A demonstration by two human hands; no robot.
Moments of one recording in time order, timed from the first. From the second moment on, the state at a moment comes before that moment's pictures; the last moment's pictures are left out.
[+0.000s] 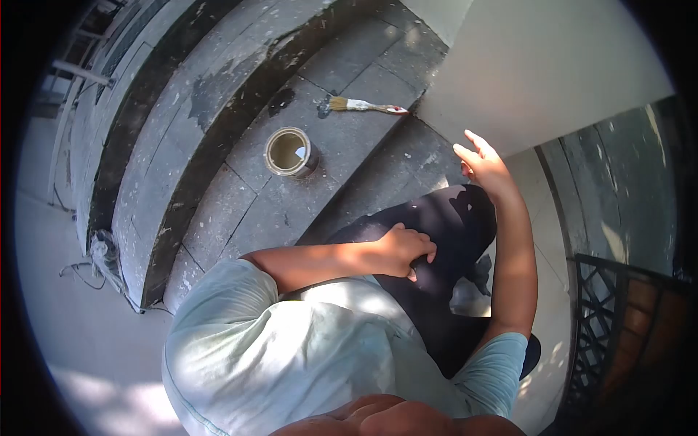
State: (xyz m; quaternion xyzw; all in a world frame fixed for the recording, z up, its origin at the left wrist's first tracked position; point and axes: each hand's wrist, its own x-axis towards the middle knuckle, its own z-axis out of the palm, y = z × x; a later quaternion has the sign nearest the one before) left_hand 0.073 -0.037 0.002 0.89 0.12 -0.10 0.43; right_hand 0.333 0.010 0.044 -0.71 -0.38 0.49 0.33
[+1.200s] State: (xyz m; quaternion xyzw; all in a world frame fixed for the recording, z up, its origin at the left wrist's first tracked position) left_hand 0.064 -0.053 -0.015 0.88 0.11 0.10 0.46; right_hand 0.351 -0.236 -0.272 -0.88 -0.27 0.37 -0.10
